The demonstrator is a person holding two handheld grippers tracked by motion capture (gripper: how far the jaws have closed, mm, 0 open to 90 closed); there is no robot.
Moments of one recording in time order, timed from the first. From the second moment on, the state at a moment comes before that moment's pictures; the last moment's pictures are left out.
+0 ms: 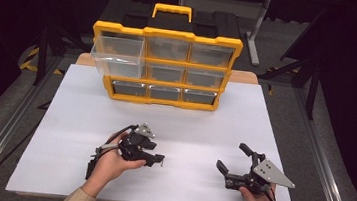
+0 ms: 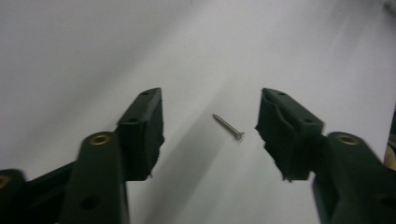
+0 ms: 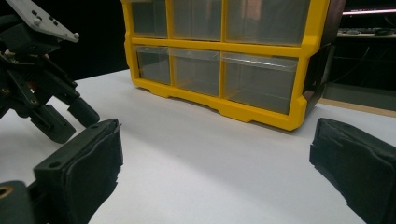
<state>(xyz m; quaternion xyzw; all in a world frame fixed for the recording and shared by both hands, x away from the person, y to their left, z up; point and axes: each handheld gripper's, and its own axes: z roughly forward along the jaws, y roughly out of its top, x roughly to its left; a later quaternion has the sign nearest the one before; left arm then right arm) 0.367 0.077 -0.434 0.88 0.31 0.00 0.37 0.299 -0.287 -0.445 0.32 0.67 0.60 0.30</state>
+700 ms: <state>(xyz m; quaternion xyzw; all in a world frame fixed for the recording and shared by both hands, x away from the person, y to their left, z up) 0.361 0.058 -0.450 0.89 0.32 0.00 0.34 0.300 -0.286 -0.446 0.32 0.68 0.59 0.30</state>
